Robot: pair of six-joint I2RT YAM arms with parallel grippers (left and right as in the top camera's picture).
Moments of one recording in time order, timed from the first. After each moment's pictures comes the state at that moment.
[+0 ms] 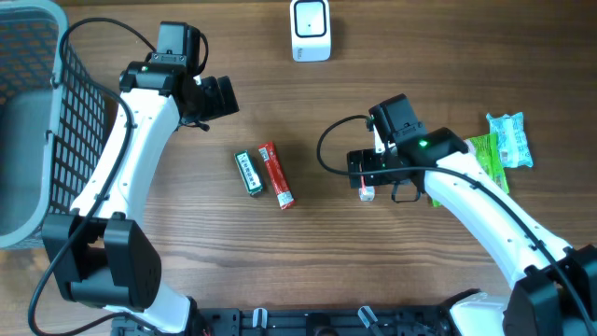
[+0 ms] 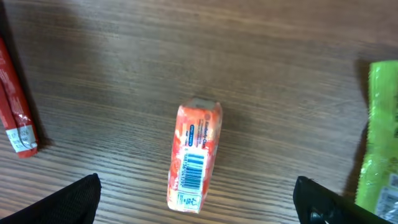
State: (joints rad) left arm -0.12 1.74 1.49 -0.96 -0.03 -0.40; right arm 0.42 1.51 1.03 -0.81 -0.02 0.28
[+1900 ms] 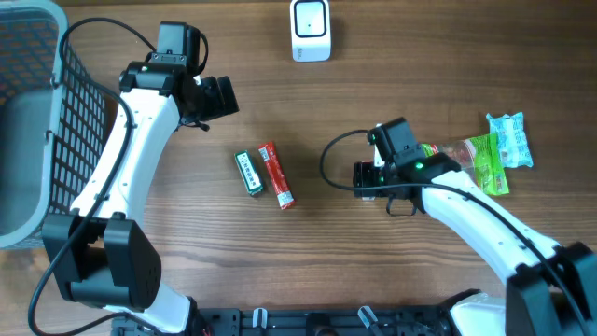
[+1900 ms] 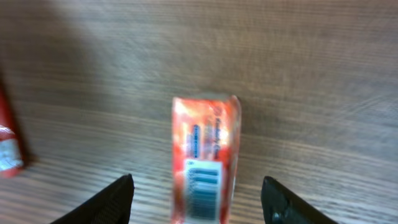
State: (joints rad) left arm -0.12 1.74 1.49 -0.96 -0.03 -0.40; right arm 0.42 1.48 0.85 -0.57 -0.07 0.36
